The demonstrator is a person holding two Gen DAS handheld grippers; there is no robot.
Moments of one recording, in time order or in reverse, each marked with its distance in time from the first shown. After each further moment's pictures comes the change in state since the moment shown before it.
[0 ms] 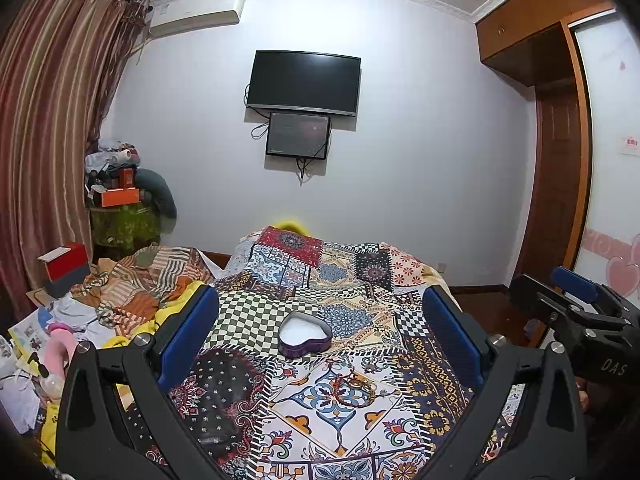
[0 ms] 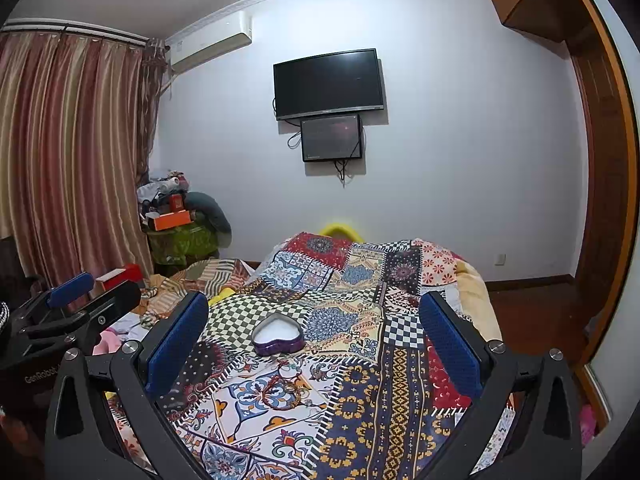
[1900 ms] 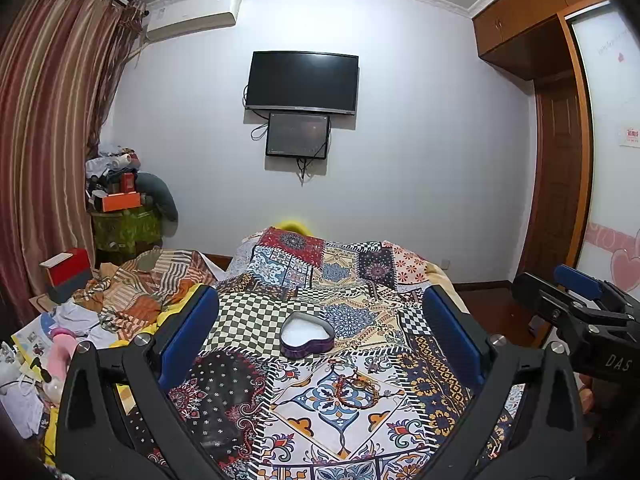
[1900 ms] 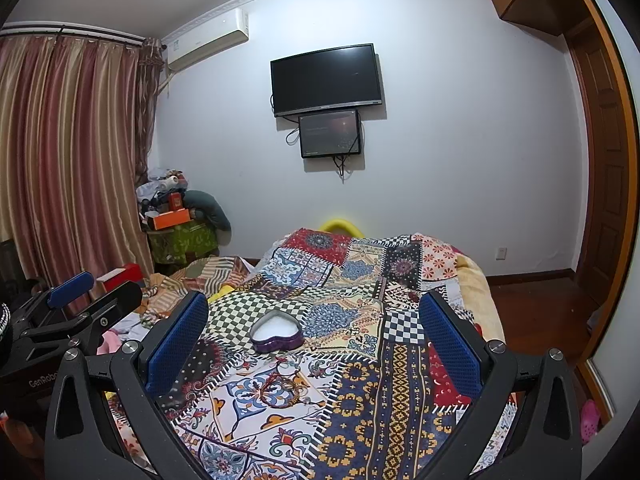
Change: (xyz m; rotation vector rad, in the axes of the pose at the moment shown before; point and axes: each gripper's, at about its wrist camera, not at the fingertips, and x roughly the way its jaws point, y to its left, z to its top) left arm 0.007 -0.005 -0.003 0.023 0.001 0.009; right arm 0.000 -0.002 -0.001 0.012 0.013 0.003
